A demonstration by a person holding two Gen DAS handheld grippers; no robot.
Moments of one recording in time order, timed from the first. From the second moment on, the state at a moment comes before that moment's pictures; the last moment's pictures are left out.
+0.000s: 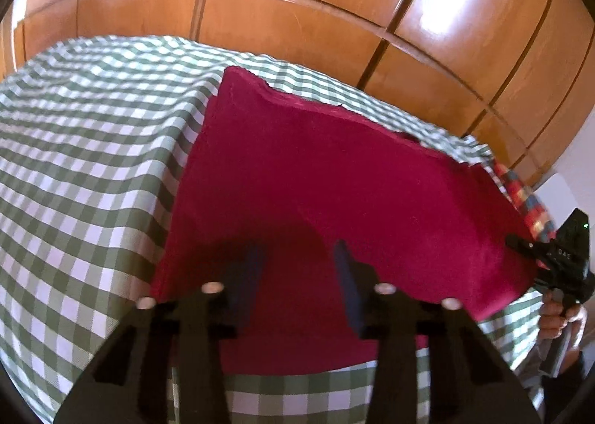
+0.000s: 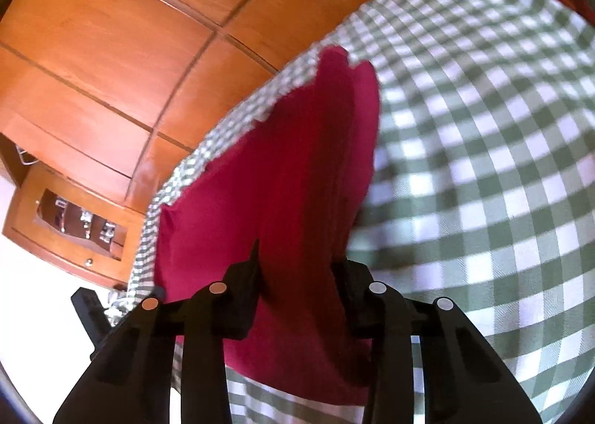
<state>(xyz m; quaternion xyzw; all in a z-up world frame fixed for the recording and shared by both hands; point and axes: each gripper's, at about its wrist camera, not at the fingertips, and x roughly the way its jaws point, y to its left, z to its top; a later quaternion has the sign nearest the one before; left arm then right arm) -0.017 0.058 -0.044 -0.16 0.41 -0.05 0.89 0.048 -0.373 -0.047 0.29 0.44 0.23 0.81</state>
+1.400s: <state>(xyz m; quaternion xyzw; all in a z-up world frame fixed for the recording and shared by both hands) 0.026 0.164 -0.023 -0.37 0.39 -0.15 0.83 -0.009 -0.122 0.015 0.03 0.42 0.46 0.78</state>
